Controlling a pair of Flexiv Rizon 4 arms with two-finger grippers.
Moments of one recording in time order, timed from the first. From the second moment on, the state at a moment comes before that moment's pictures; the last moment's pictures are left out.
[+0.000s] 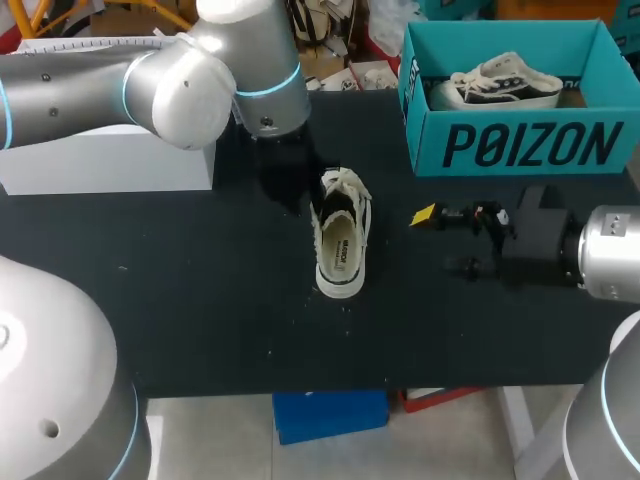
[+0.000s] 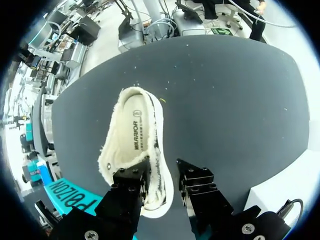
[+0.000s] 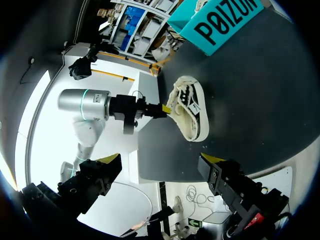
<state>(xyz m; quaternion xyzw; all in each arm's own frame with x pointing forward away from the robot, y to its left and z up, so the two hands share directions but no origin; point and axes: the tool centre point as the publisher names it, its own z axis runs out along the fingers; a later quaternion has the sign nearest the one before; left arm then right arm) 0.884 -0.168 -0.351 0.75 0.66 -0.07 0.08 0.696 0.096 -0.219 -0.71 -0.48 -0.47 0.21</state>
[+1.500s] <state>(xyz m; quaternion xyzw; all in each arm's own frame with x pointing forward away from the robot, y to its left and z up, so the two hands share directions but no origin) 0.889 -0.183 -0.415 0.76 0.65 -0.05 0.06 0.696 0.096 -0.219 -0.71 -0.48 -0.47 0.21</state>
